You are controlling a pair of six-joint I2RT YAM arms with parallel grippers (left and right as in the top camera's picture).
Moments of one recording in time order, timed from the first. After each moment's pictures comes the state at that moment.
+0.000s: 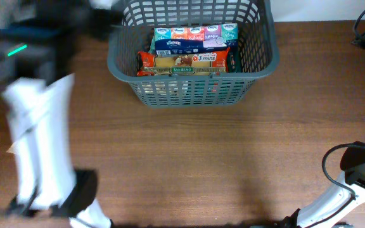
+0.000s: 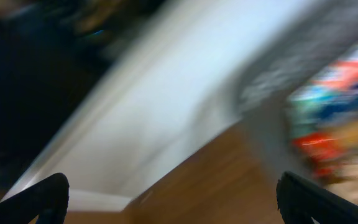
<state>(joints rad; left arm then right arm) -0.06 1.84 2.69 -1.26 -0.11 0.71 -0.53 2.07 2.55 -1.59 -0.34 0.24</state>
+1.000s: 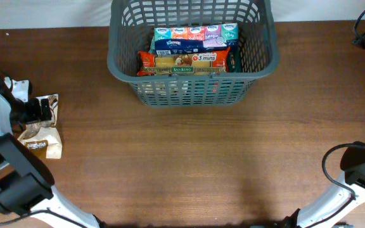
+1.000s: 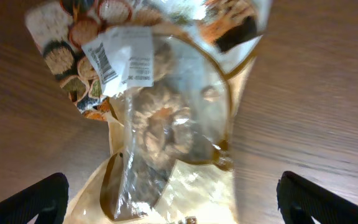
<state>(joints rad) 0.59 2.01 1.59 -0.91 0.02 0.38 -0.53 2.07 2.55 -1.59 -0.34 0.24</state>
